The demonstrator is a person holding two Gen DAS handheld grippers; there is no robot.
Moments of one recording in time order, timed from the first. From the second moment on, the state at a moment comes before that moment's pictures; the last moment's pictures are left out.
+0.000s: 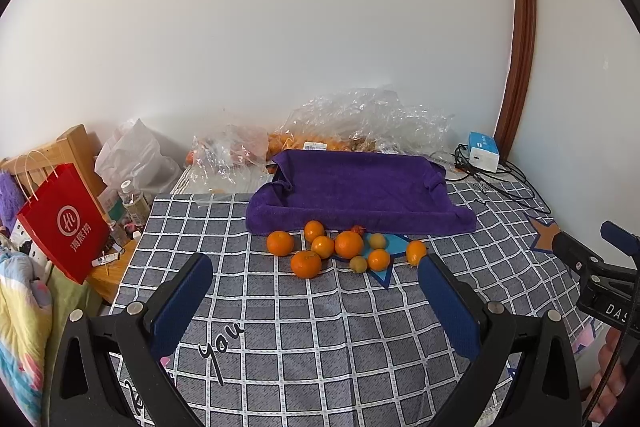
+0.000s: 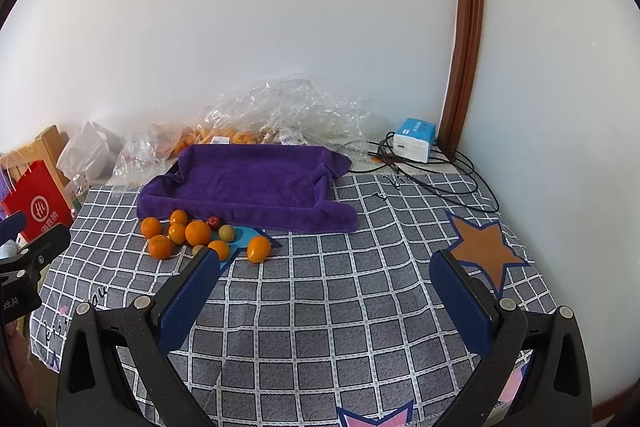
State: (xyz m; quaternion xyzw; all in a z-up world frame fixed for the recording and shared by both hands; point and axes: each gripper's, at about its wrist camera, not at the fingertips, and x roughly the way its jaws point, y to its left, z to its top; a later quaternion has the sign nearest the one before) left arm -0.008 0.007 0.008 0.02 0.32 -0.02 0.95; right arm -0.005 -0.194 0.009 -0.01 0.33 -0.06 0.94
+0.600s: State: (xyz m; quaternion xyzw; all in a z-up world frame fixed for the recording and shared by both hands) left arm 0.025 0.028 -0.039 0.00 0.33 0.00 0.94; right arm 0.030 -0.184 -0.044 -0.01 0.36 -0.03 0.93
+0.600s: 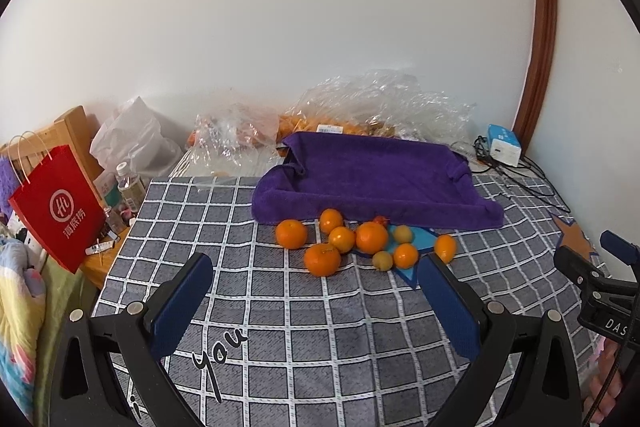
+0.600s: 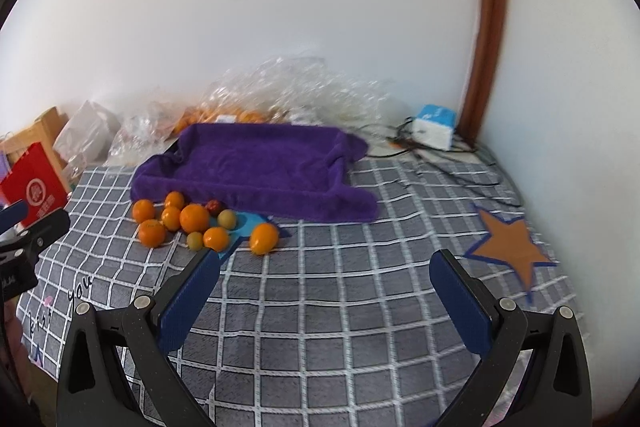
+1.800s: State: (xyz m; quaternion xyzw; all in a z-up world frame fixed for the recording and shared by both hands) left arm 0.120 0.054 -0.145 -0.06 0.43 -0.05 0.90; right arm 0.156 -0.162 -0.155 0.01 0.45 0.06 0.89
